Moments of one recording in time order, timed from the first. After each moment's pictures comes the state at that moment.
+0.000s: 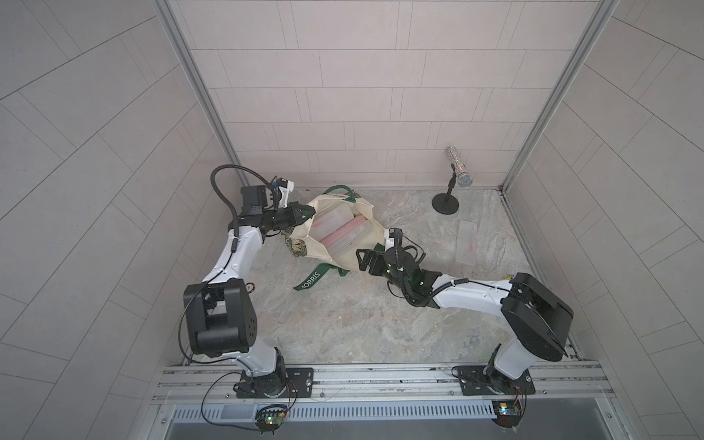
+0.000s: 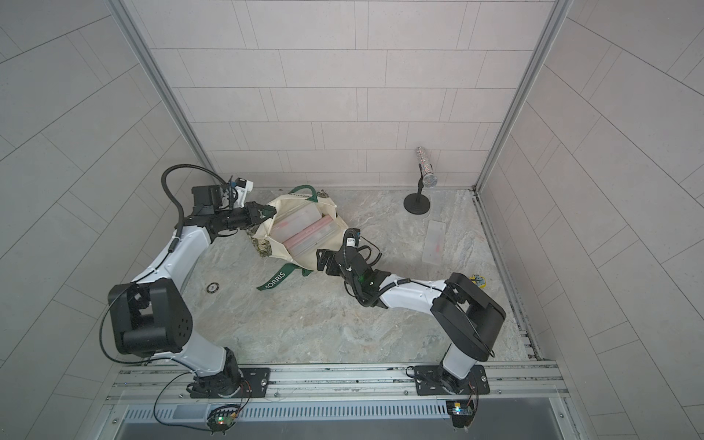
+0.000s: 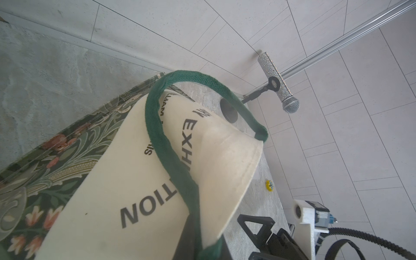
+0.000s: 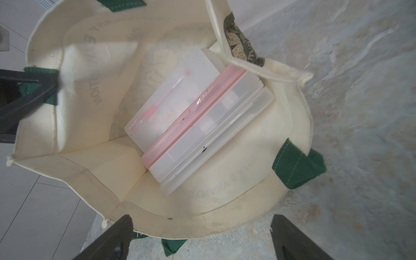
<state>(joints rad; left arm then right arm) 0.13 1.58 1.26 -0.37 0.89 -0.29 0.85 1.66 0.89 0.36 0.25 0.87</state>
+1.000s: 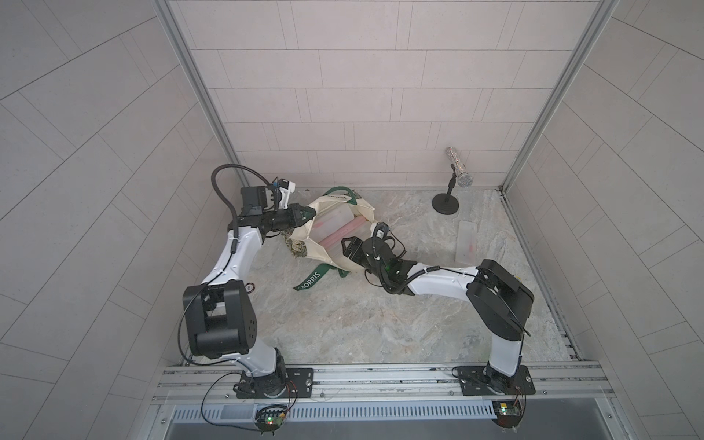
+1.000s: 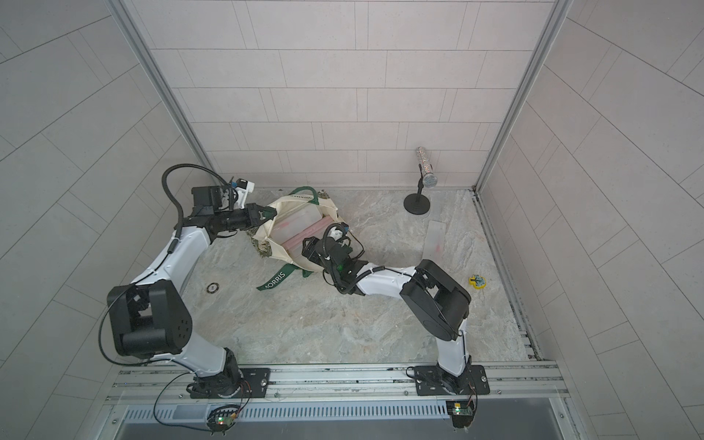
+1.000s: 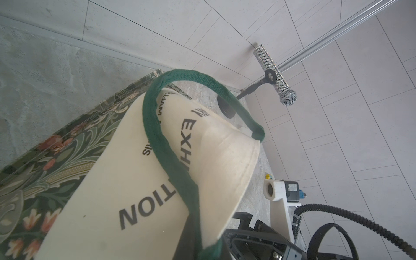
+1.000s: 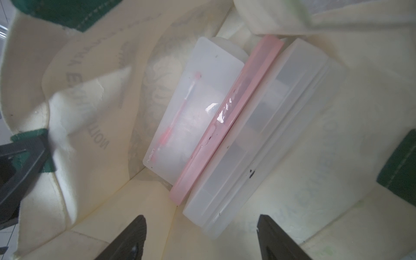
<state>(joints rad) 0.13 1.57 1.26 -0.39 0.91 -0.24 0.86 1.88 1.16 0.31 0.27 1.15</state>
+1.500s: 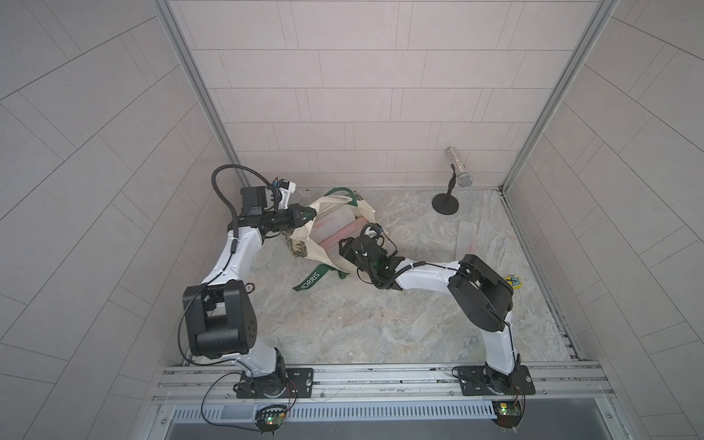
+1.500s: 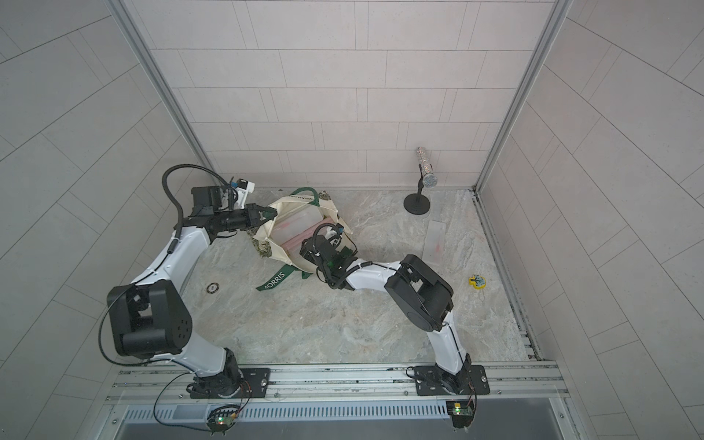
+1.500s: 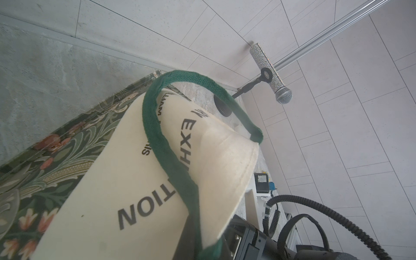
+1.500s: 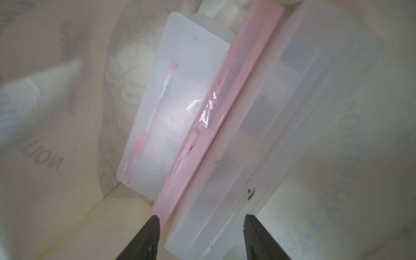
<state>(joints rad) 0.13 1.57 1.26 -0.39 0.93 -0.24 0.86 2.02 1.30 0.25 0.28 1.21</state>
